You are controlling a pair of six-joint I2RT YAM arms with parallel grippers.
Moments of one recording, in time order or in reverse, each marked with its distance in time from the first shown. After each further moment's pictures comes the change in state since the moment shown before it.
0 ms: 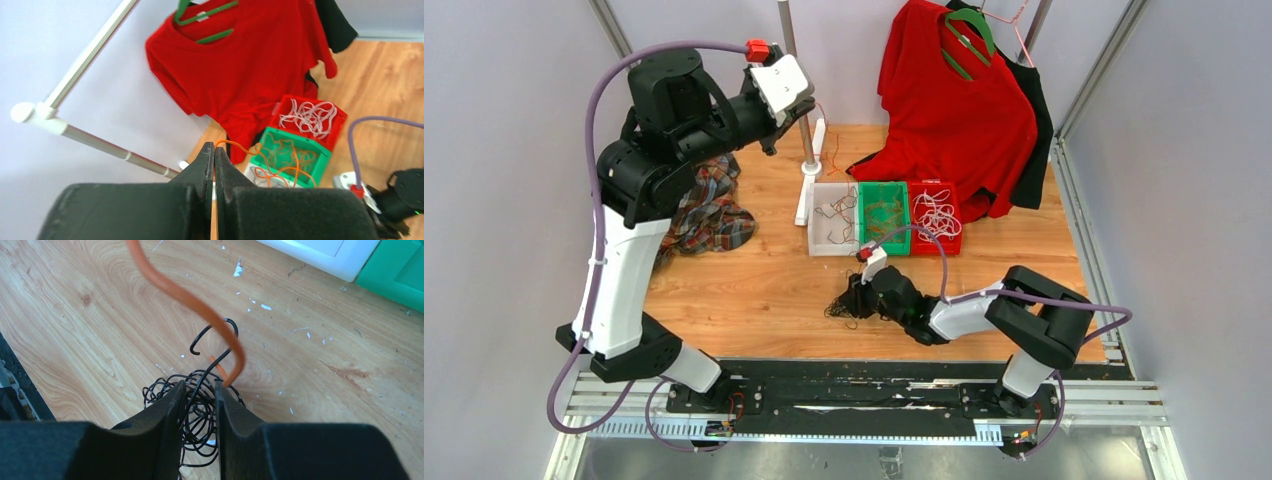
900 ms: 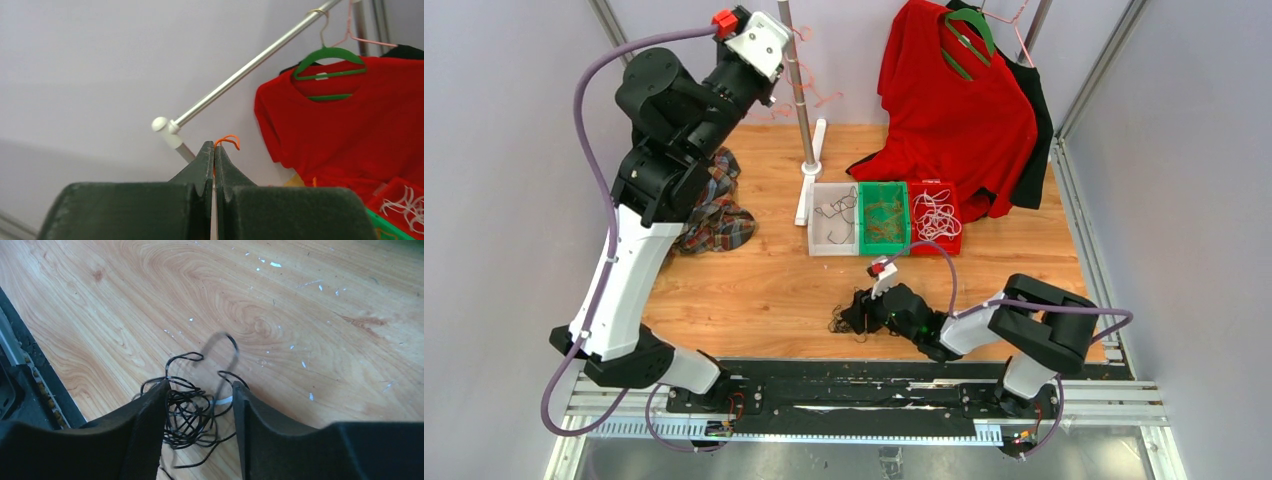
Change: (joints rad) left arm -0.001 -0.061 -0.203 0.583 -0.346 0.021; right arm 0.055 -0.013 -0.156 0.186 0.034 0.064
